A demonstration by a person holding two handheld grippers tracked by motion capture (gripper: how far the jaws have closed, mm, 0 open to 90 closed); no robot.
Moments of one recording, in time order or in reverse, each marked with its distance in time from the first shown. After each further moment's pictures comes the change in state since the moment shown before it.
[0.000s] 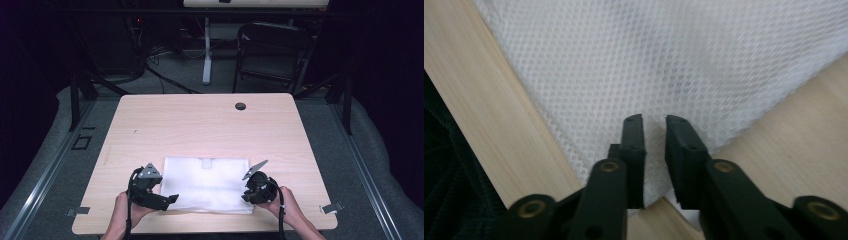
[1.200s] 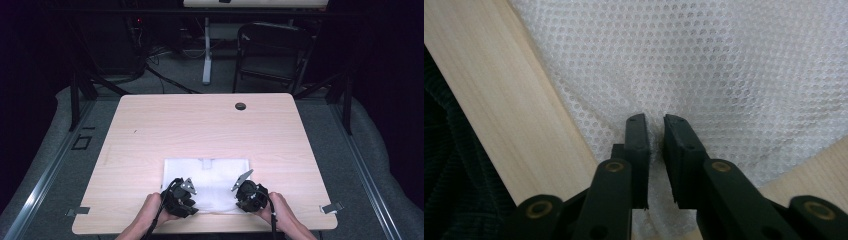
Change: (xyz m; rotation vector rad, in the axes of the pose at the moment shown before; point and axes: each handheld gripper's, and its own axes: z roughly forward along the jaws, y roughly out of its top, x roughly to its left) left arm -0.035 0.010 0.080 0.274 -0.210 0.258; right arm 0.029 0.004 0.018 0.091 -0.047 -0.126
